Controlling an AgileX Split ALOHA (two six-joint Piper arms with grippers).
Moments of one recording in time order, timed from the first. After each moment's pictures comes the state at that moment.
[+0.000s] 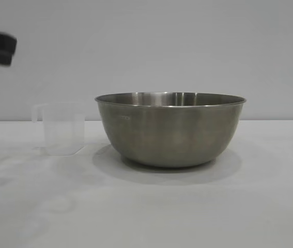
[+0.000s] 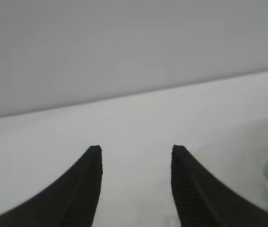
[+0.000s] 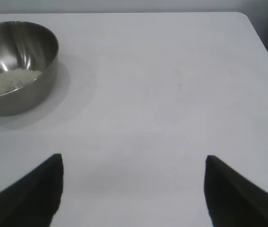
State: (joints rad) left arm -0.35 1.38 -0.36 -0.27 -0.79 0.25; right arm 0.05 -0.02 -0.49 0.03 1.14 -0.01
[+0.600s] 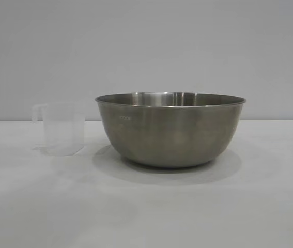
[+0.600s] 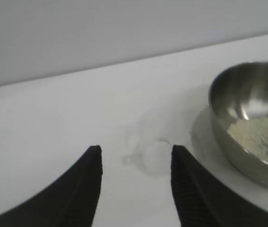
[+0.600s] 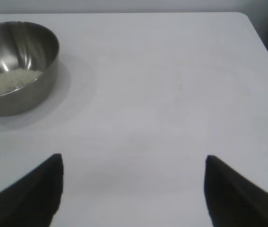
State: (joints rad) left arm -0.35 0.79 -0.35 -0.25 0.16 0.26; right arm 0.05 -0.02 -0.49 0.03 1.14 -0.01
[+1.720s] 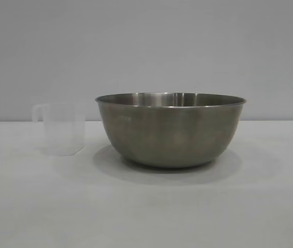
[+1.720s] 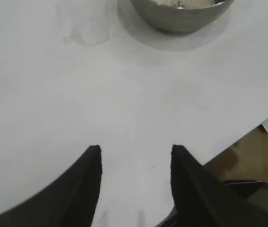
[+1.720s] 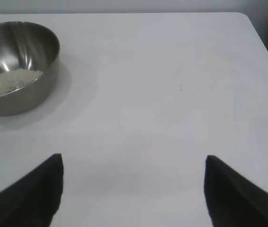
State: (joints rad) left arm -0.35 0.11 -0.53 -0.15 1.05 0.22; right arm 0.05 -0.02 -0.49 0.03 1.14 -0.01
